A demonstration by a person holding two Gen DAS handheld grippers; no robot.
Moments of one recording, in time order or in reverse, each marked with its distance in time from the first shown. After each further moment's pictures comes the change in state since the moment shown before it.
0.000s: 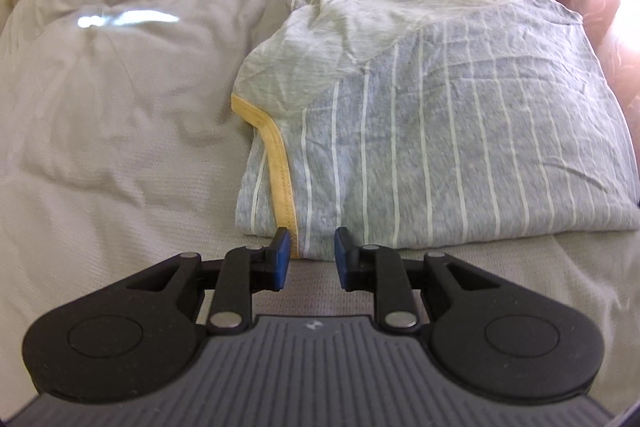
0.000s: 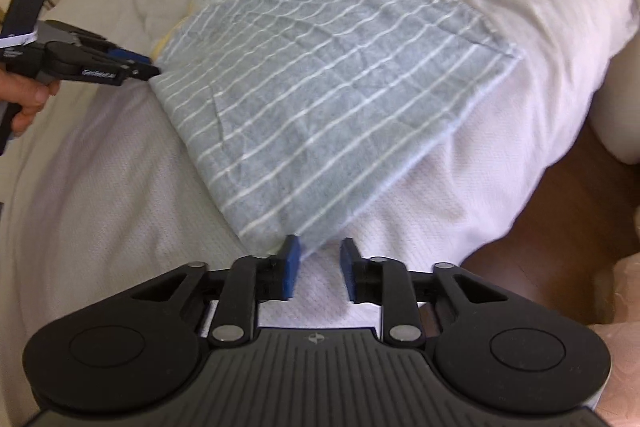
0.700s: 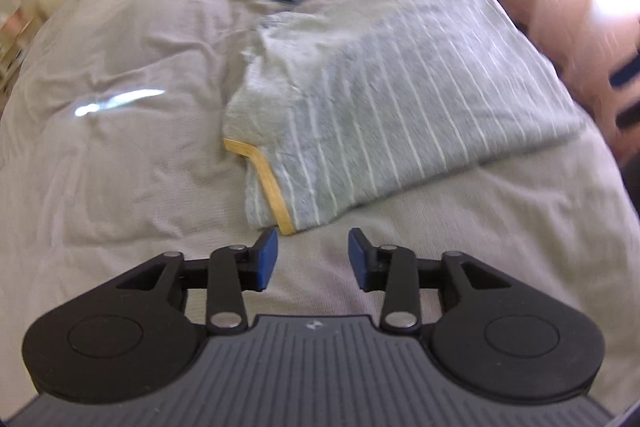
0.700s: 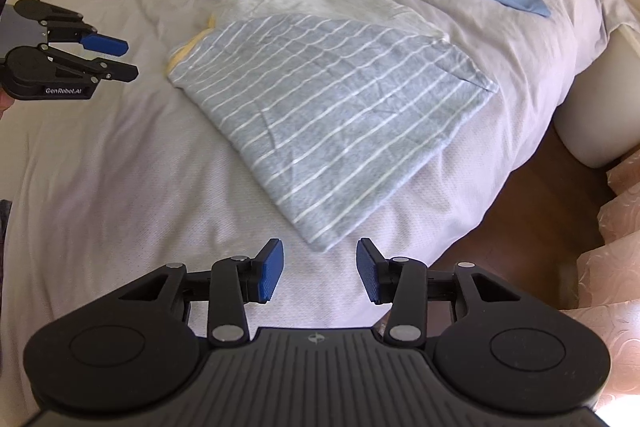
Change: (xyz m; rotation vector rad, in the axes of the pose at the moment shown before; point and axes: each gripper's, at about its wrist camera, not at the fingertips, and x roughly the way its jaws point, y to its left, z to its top) left arm -0.068 -0.032 -0.023 0.337 -0.056 0.023; right arm -0.054 0.053 0.003 -0.007 0.017 -0.074
